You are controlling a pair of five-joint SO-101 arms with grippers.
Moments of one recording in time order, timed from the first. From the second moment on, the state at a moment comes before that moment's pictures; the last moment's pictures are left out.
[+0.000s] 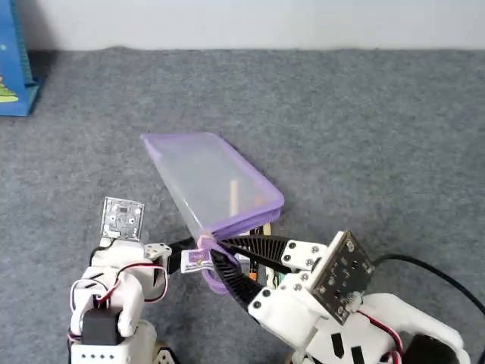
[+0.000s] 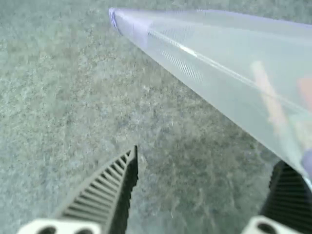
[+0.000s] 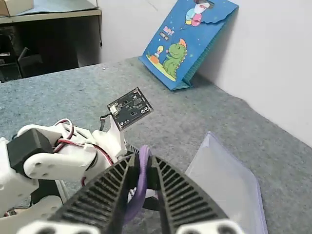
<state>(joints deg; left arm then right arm) -3.7 -100.2 87.1 68.7 -1.5 -56.6 -75.4 26.4 73.7 1.7</state>
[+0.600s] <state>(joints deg) -1.1 -100.8 77.0 79.2 -1.5 -53.7 -75.3 30.9 68.2 3.6</state>
